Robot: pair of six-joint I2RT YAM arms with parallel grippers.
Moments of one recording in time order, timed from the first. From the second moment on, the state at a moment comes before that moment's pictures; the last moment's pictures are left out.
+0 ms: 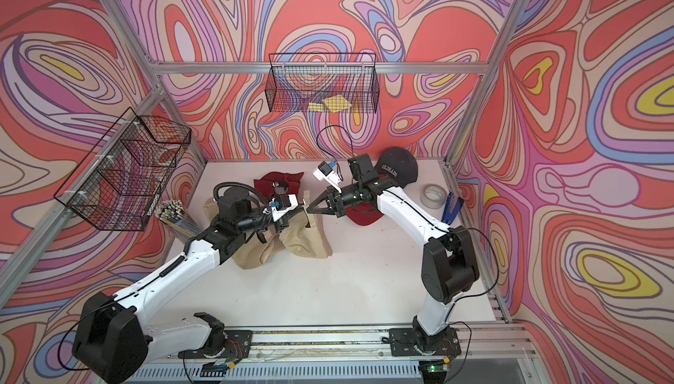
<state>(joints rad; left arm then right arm) -0.45 1.23 0.84 0.19 0.69 0.52 0.45 1.74 1.47 -0.49 -1.33 -0.19</state>
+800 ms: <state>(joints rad) -0.34 1.23 0.74 0.56 0.48 -0.01 0.48 1.83 1.59 -0.71 -1.22 -0.34</state>
